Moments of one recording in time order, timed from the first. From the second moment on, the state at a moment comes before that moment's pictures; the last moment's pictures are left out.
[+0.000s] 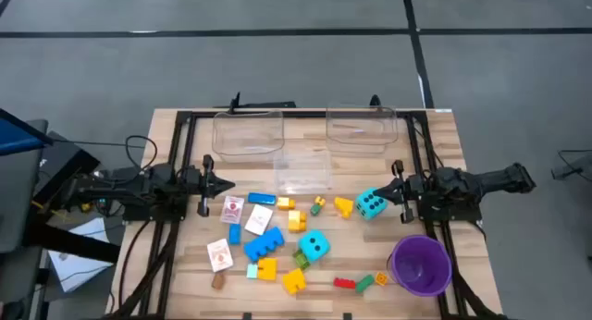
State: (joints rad) left arm 0.02 0.12 0.01 0.16 -0.02 0.02; right arm 0.19 0.01 0.01 0.01 0.13 -0.03
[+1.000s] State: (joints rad) left arm 0.02 0.12 0.01 0.16 -0.03 0.02; right arm 0.19 0.01 0.01 0.01 0.13 -0.03
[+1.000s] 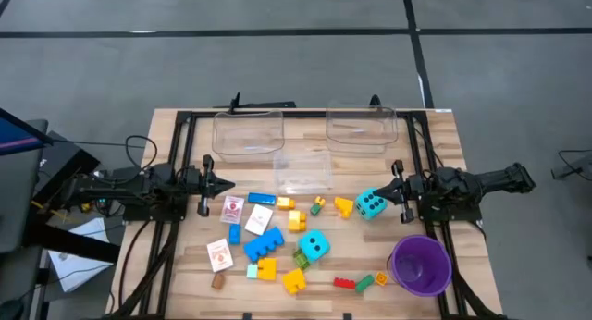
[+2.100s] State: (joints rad) left arm 0.02 0.12 0.01 0.19 -0.03 0.02; right arm 0.18 0.01 0.01 0.15 0.14 -0.03
